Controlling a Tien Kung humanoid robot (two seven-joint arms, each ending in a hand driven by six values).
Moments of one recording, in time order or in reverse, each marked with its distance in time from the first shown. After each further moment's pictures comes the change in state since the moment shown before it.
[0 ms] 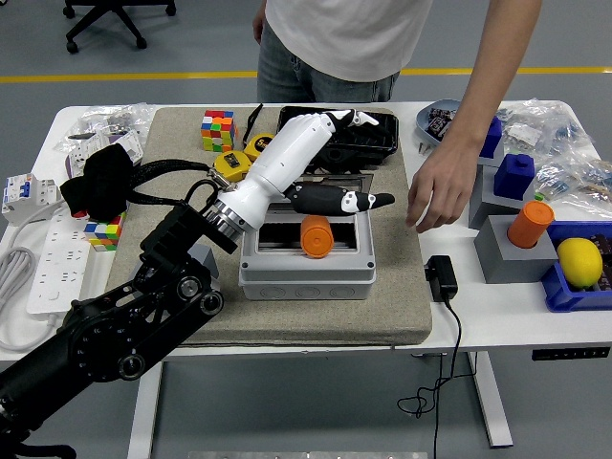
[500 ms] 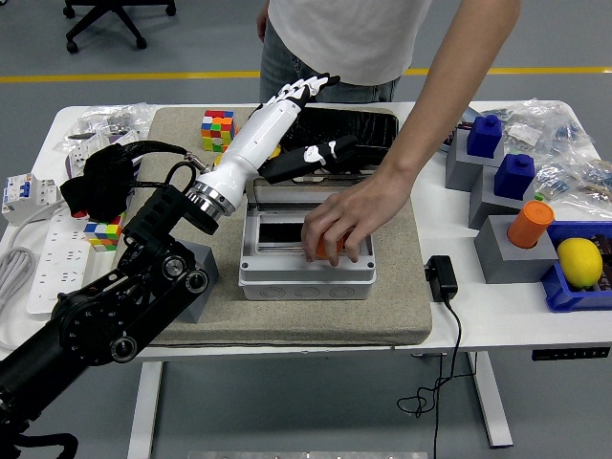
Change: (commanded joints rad) left arm -0.005 0.000 -0.077 0.049 0.030 -0.054 0.127; right arm 0.002 0.000 0.000 0.000 -0.001 0.000 -0.001
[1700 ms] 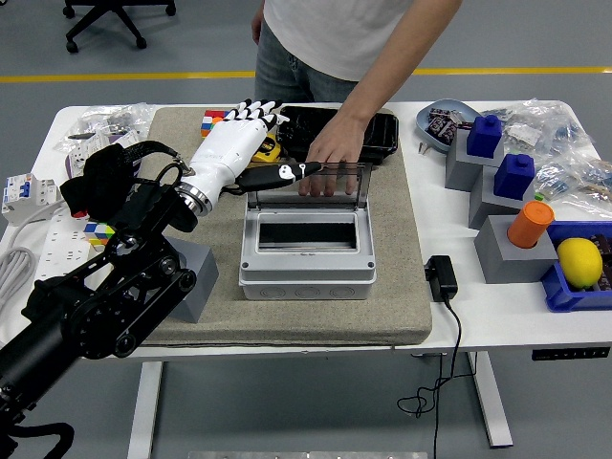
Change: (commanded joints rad) left arm -0.014 0.014 -0.029 0.133 0.341 -0.082 0.162; right arm 0.002 -0.002 0.000 0.000 -0.004 -0.001 0.000
